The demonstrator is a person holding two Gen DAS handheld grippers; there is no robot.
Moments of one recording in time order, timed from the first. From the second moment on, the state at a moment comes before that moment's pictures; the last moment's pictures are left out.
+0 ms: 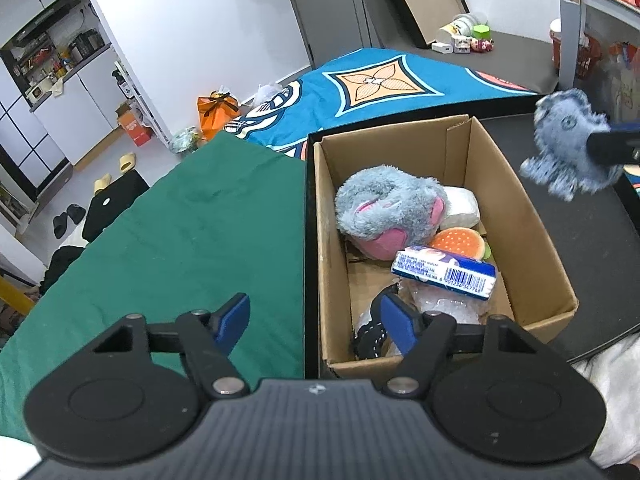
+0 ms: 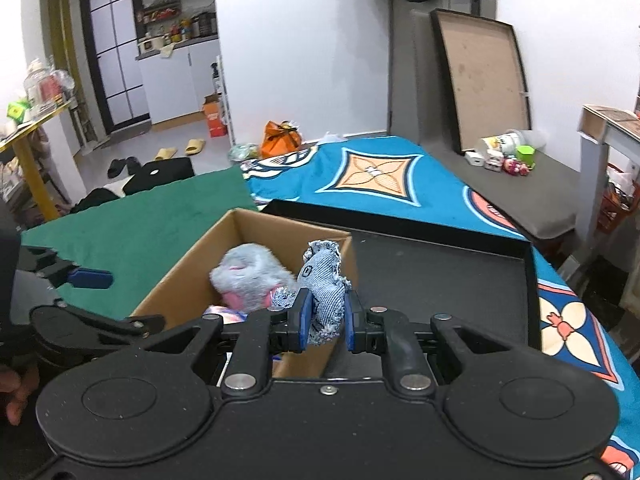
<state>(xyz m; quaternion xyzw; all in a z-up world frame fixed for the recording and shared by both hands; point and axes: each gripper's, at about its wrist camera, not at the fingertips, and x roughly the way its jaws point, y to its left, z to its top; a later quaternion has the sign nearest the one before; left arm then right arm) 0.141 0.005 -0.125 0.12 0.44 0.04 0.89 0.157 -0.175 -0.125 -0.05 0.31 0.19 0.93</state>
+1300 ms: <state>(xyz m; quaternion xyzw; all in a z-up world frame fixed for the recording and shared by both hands) 0.138 0.015 -0.118 0.09 0.45 0.02 0.89 0.122 -0.202 -0.136 0.03 0.35 0.14 0.93</state>
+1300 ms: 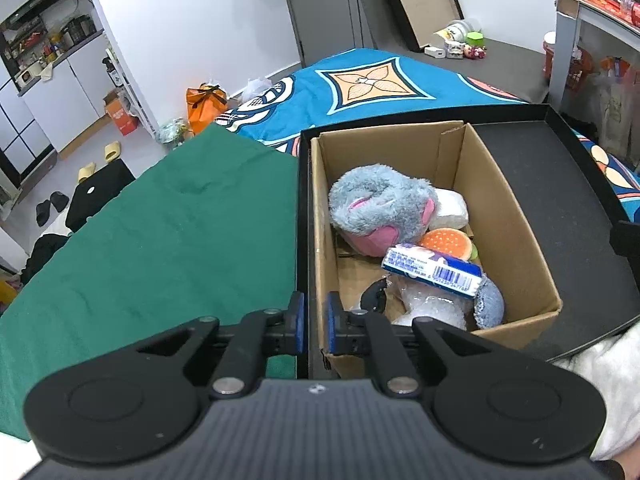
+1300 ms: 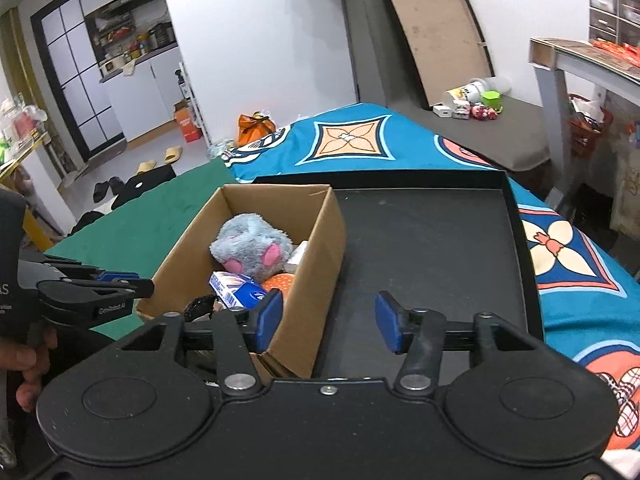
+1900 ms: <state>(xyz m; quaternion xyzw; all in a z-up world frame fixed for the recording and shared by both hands) 0.114 -0.002 -0.069 0.03 0.43 0.00 0.90 0.107 -0.225 -0.125 0.10 0.35 0.11 0.92</state>
